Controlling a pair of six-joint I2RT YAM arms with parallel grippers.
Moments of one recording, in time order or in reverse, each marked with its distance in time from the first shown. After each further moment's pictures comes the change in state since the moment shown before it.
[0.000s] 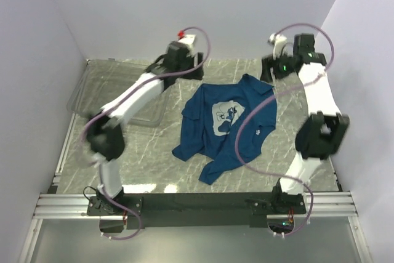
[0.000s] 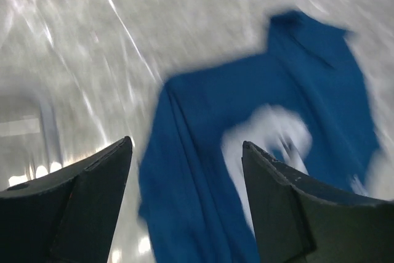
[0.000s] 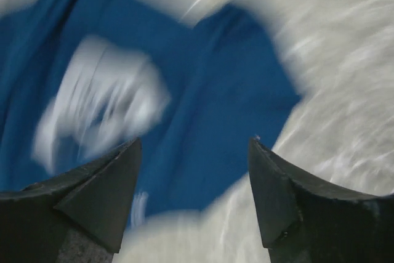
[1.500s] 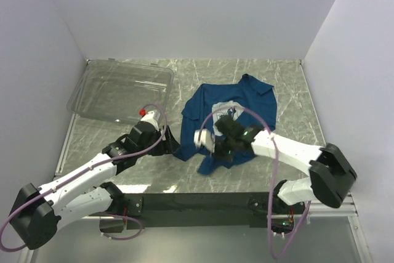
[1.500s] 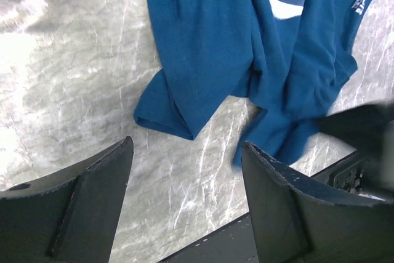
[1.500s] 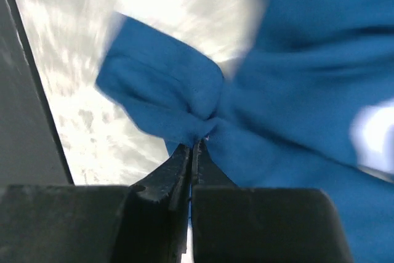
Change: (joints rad) left arm -0.148 -1.101 -1.381 0.143 0.077 -0.474; right arm 0.923 -0.541 -1.105 0.248 0.113 -0.256
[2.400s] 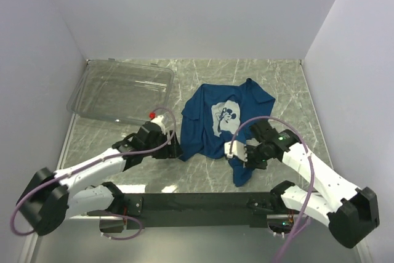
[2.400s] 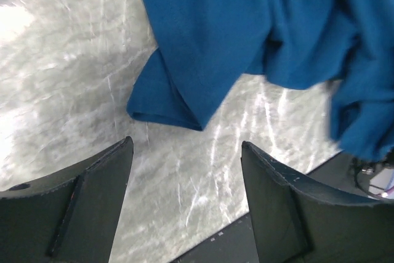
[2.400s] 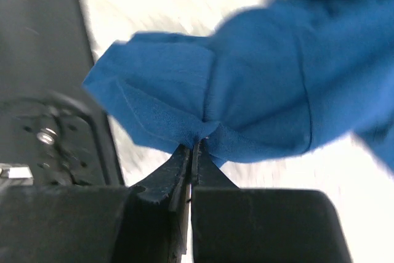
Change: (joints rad) left arm 0.000 0.119 -0.027 0.071 0.101 0.064; right arm -0.264 -0.377 -0.051 -0.492 -0.039 -0.370
